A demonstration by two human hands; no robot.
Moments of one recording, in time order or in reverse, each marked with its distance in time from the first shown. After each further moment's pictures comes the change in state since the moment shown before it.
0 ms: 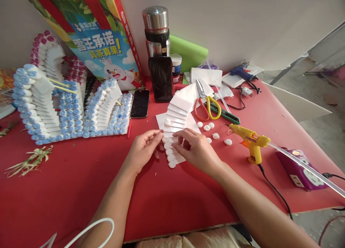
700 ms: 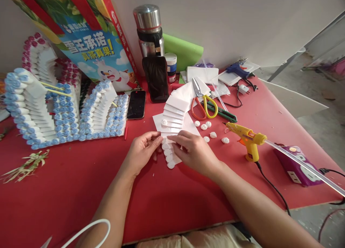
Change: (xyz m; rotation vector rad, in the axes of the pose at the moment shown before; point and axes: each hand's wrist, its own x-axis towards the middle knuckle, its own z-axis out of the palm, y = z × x) left_hand 0.002 0.000 0.004 0.043 0.011 -0.036; right_hand -0.004 0.001 -0.003 -0.073 0.025 -0.100
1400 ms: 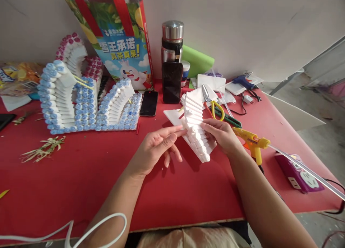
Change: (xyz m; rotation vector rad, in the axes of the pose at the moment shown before) left_hand -0.032 0.031 0.000 -0.313 -0.237 0.131; right_hand 0.014 0.040 -0.032 0.681 0.115 0.509
